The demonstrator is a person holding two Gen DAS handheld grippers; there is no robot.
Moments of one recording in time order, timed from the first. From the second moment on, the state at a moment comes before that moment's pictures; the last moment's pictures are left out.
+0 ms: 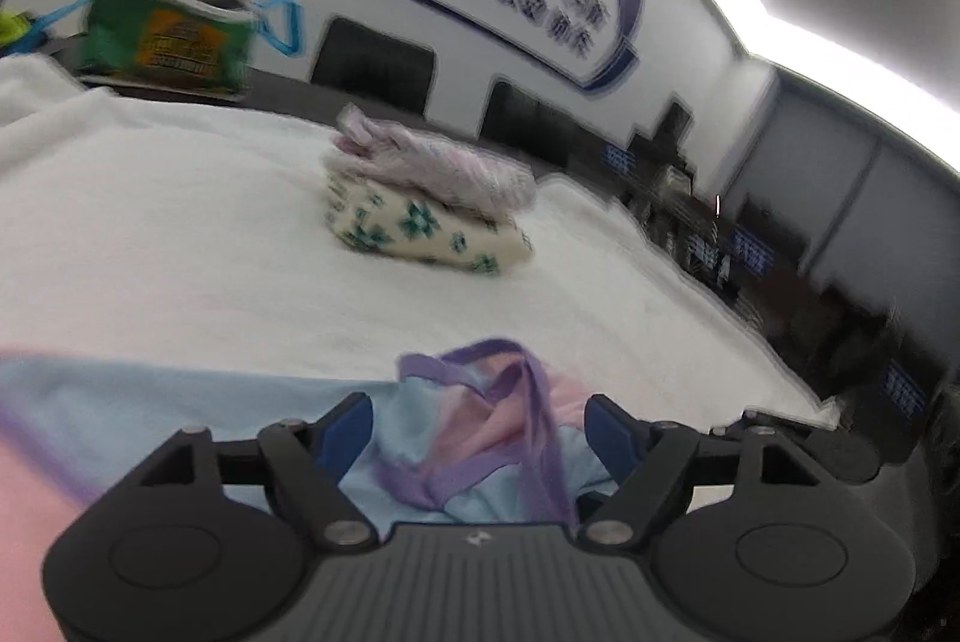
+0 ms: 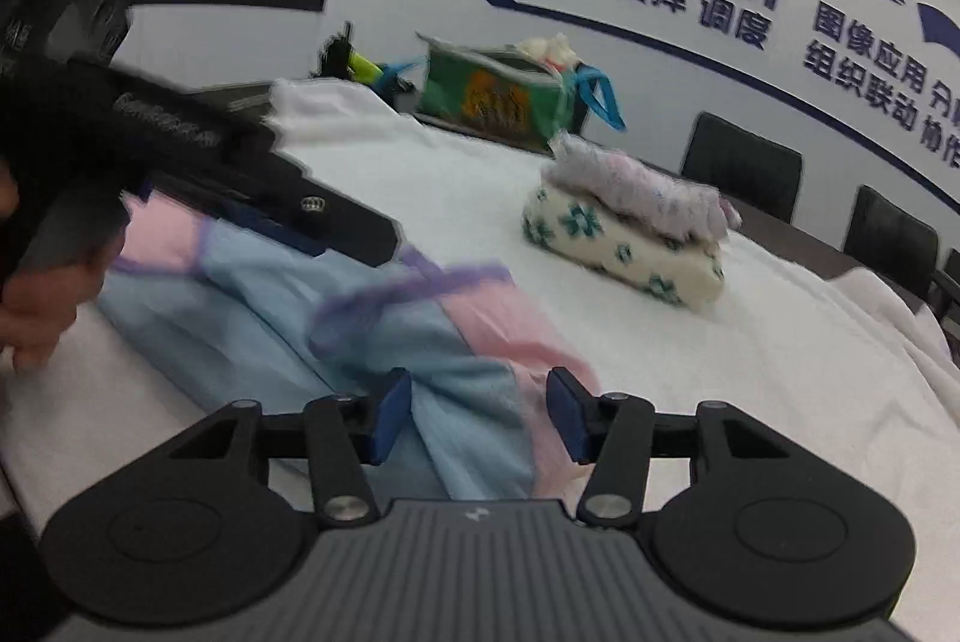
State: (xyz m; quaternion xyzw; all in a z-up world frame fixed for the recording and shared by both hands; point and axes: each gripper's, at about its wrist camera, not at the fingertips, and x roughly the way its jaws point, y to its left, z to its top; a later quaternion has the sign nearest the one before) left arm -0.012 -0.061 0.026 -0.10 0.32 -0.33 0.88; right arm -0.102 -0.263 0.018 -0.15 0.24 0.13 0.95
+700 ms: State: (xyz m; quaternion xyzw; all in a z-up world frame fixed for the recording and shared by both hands) left arm -0.048 -0.006 0.019 -0.18 0.33 -0.34 0.86; right arm -0.122 -0.300 0.041 -0.11 0.17 0.27 0.94
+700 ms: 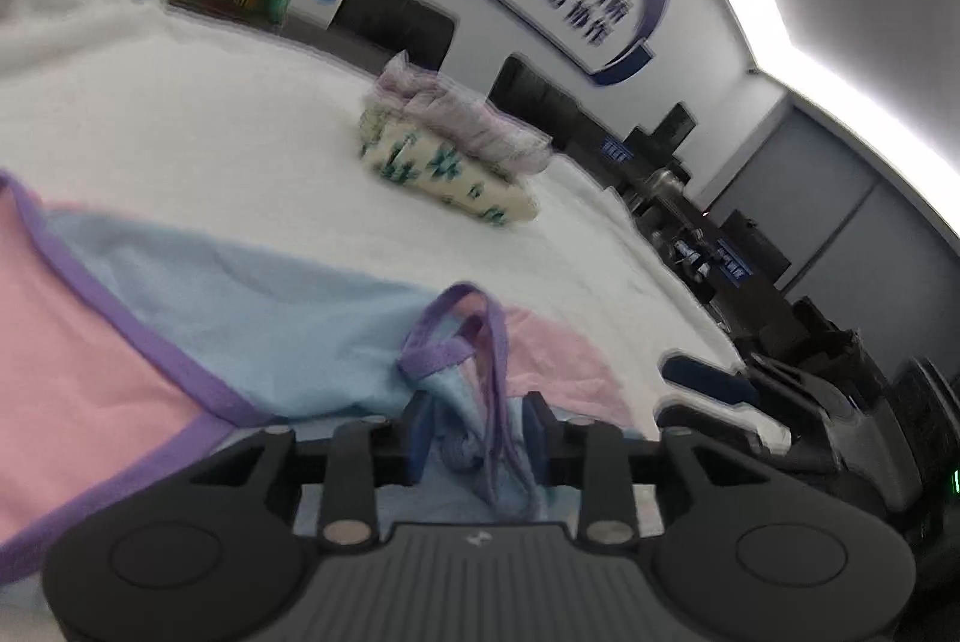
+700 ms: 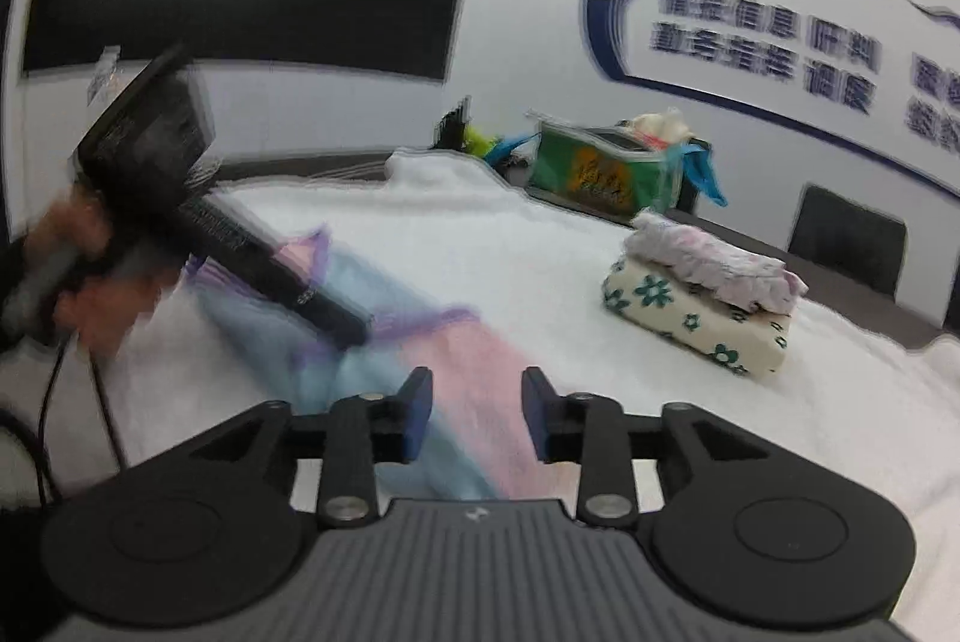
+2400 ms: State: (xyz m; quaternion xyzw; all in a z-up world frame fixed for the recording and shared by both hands) left arm -0.067 -0.009 0.034 -0.13 0.29 -0.29 0.90; right arm -0.075 -0.269 0.031 -0.06 0.25 0.18 0.95
